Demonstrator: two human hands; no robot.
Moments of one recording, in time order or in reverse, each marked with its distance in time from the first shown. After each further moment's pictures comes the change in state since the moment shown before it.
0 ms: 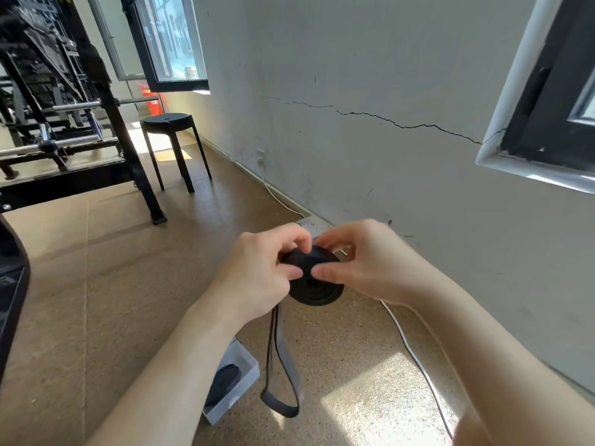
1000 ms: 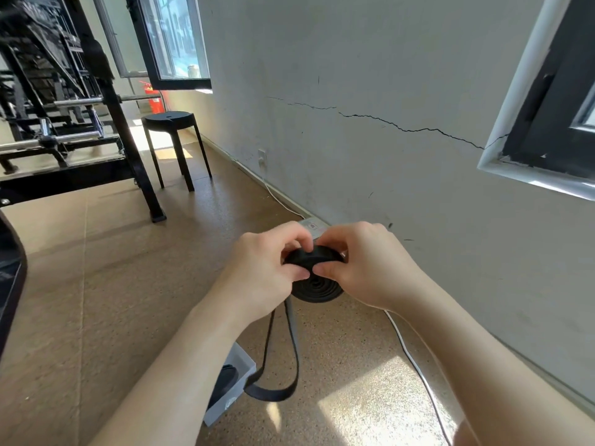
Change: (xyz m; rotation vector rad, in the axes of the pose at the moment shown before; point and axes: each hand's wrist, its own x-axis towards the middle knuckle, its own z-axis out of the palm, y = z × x) left_hand 0.001 -0.001 0.005 -0.082 0.041 -0.051; right_hand 0.005 -0.004 0.013 -0.146 0.091 -0.014
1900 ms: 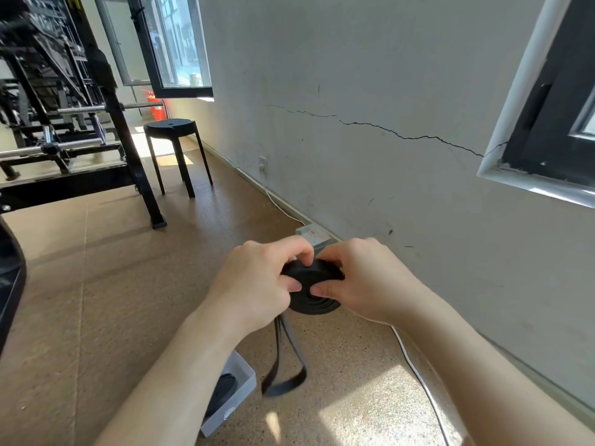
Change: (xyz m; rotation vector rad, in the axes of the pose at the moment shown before) left_hand -0.002 0.000 -0.007 0.199 -0.026 0.070; right_hand 0.000 -0.002 -0.002 -0.084 -0.106 -0.037
